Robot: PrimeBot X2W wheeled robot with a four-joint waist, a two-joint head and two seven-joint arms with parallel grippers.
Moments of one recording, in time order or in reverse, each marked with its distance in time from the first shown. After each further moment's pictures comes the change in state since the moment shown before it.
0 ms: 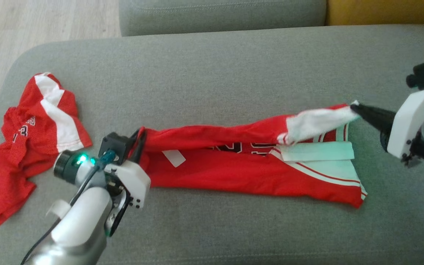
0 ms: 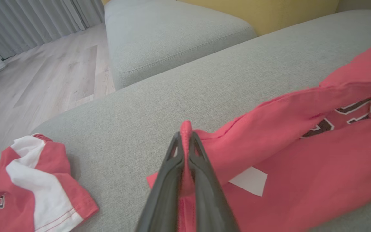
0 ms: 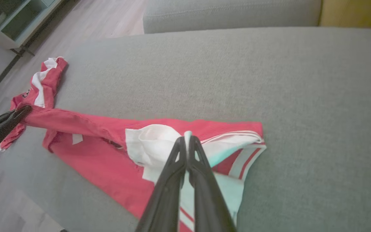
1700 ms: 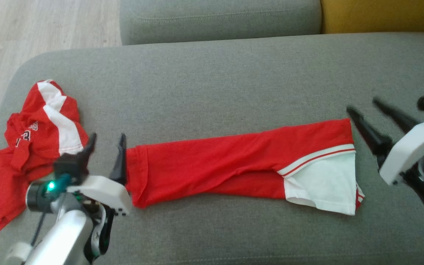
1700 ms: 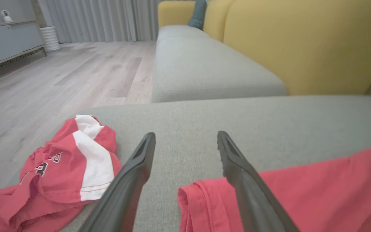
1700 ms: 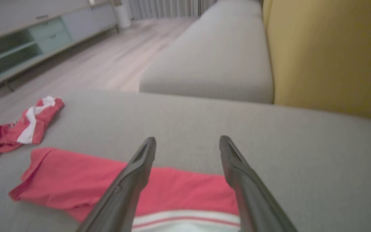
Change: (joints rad) left arm 0.215 0.084 0.123 -0.303 -0.155 0.180 -0.039; right arm 0.379 0.231 -0.495 -0.339 -0.486 0.000 0.010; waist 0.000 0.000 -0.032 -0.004
